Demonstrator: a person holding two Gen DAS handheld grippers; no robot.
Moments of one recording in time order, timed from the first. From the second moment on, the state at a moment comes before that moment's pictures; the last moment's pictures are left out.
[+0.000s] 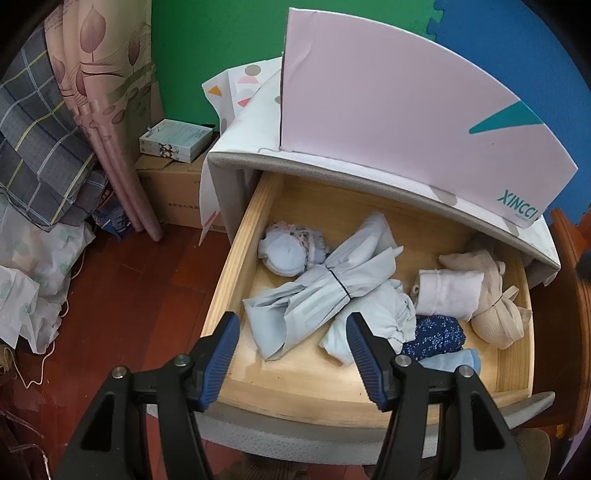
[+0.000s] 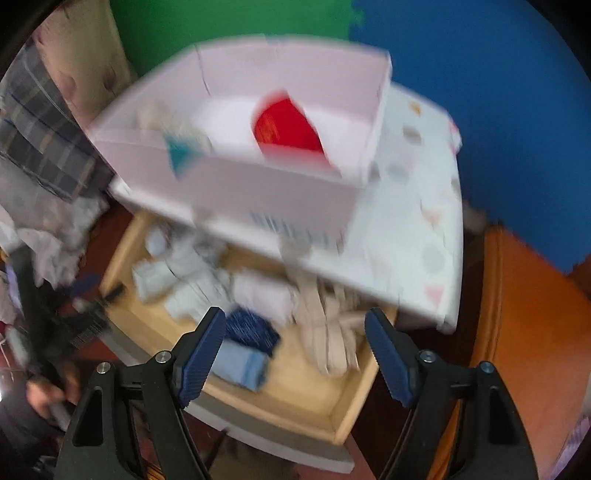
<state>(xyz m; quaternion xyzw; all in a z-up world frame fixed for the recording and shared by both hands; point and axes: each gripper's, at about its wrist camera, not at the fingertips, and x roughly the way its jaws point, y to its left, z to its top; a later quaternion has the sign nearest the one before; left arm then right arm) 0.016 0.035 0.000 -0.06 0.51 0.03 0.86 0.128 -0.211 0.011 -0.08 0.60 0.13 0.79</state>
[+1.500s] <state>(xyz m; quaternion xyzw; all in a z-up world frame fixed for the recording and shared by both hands) 0.023 0.037 -0.007 -0.07 0.53 0.03 0.85 0.174 -0.196 -0.168 -0.19 0.70 0.12 0.68</state>
